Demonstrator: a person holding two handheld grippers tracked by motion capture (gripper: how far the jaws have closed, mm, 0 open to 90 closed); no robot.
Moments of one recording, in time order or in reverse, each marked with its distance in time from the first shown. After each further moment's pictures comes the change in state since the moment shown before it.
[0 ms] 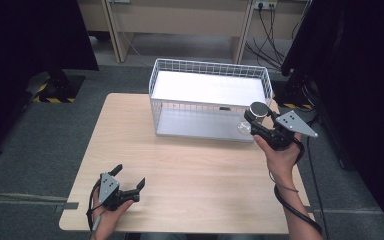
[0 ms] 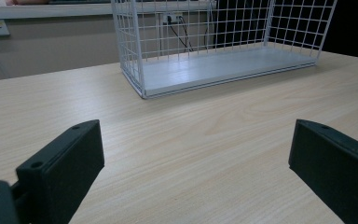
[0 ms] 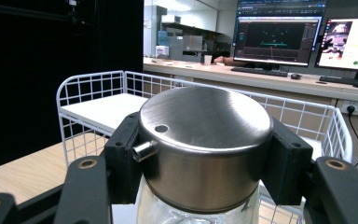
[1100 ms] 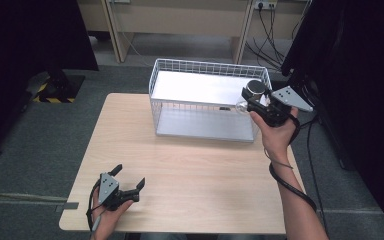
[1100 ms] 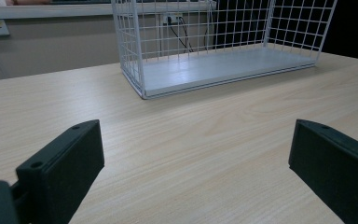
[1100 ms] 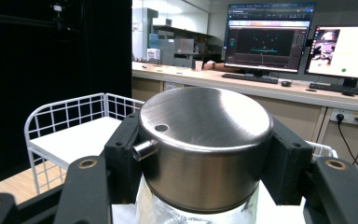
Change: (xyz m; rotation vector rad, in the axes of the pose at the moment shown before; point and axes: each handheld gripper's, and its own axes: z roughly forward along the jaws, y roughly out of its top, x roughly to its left) left arm 0.000 0.000 0.000 -0.003 -0.001 -0.004; right arm -0.012 0.037 0.044 -0.005 -0.037 -0.003
